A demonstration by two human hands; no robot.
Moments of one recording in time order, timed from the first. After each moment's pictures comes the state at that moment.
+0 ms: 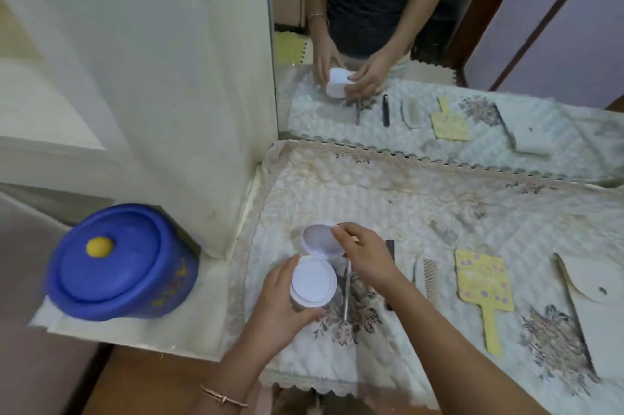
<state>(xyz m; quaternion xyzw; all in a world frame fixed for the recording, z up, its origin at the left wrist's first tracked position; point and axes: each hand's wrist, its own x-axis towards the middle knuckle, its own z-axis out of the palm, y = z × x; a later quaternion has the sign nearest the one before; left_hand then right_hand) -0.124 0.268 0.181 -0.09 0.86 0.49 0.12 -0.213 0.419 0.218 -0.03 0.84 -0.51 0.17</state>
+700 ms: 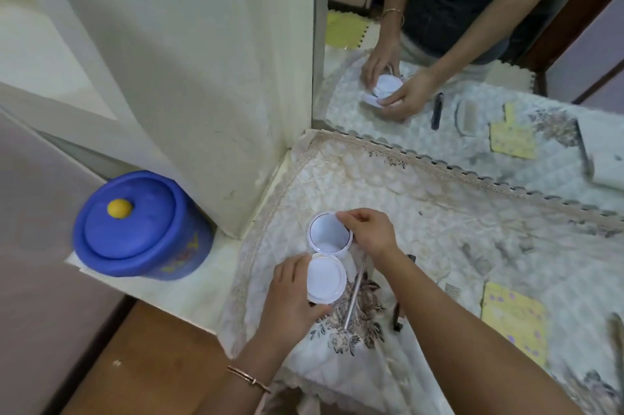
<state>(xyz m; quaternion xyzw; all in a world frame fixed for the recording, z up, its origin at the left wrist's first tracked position) -0.133 0.296 0.156 -0.13 0.93 0.34 0.05 -0.277 0.402 0.175 0.08 0.81 -0.53 0.24</state>
